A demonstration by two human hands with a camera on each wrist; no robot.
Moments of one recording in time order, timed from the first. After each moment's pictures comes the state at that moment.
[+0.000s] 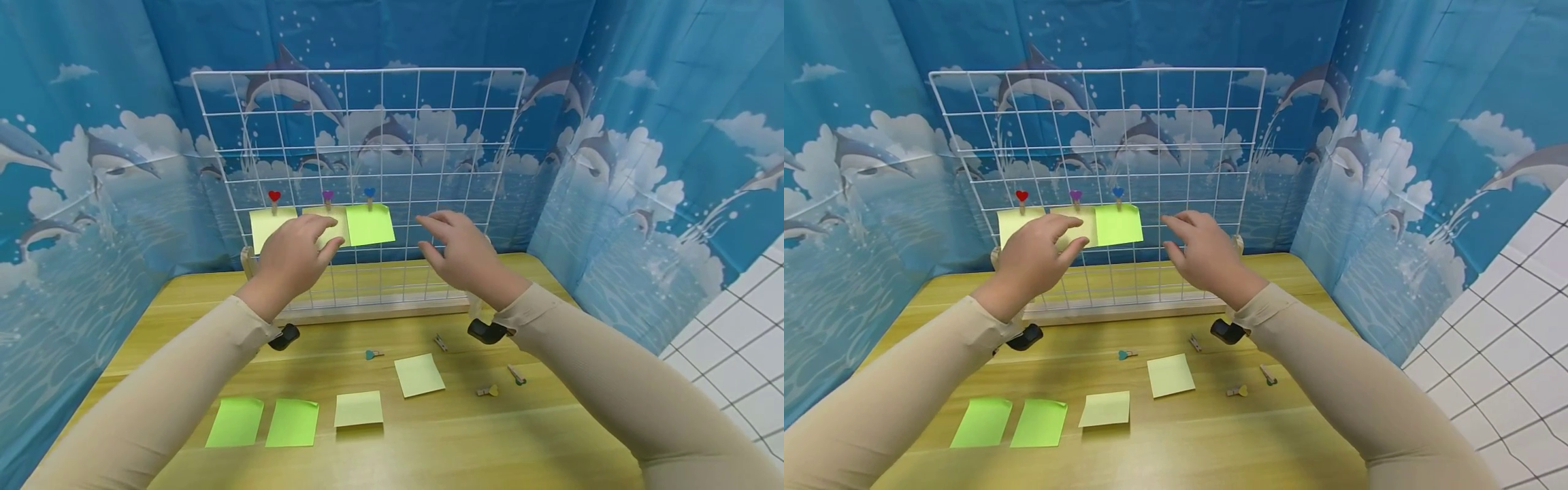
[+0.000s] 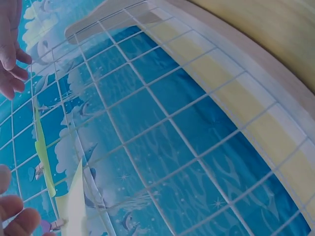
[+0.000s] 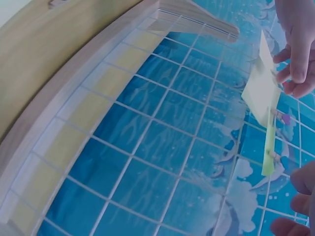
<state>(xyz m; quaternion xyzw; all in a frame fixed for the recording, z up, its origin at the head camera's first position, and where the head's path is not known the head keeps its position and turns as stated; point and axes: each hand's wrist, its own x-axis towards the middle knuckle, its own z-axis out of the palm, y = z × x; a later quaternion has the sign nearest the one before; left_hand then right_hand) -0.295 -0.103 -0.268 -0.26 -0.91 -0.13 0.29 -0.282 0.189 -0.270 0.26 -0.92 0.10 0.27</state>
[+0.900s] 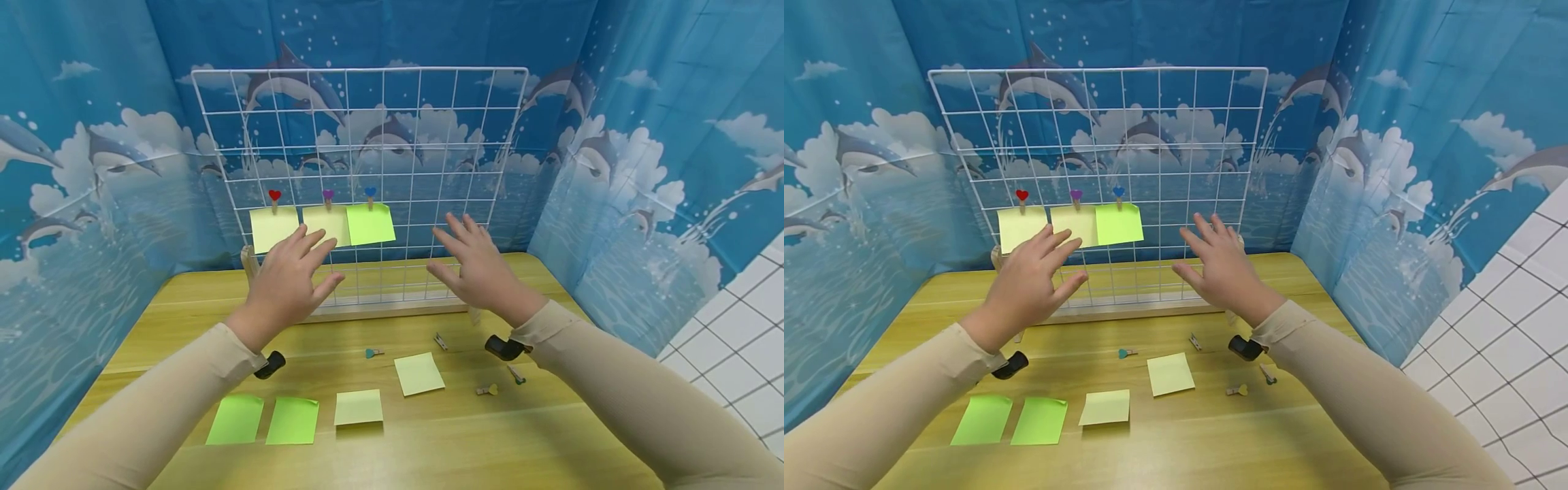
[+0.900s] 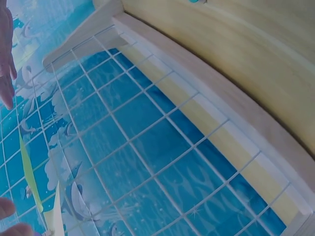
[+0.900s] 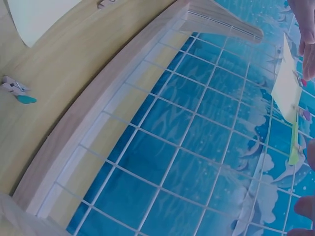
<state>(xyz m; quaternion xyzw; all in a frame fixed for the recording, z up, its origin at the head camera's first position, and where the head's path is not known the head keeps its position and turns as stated) -0.274 -0.120 -0.300 -0.31 -0.89 -0.07 0.34 -0.271 0.214 -0.292 0.23 -0.95 0.10 0.20</state>
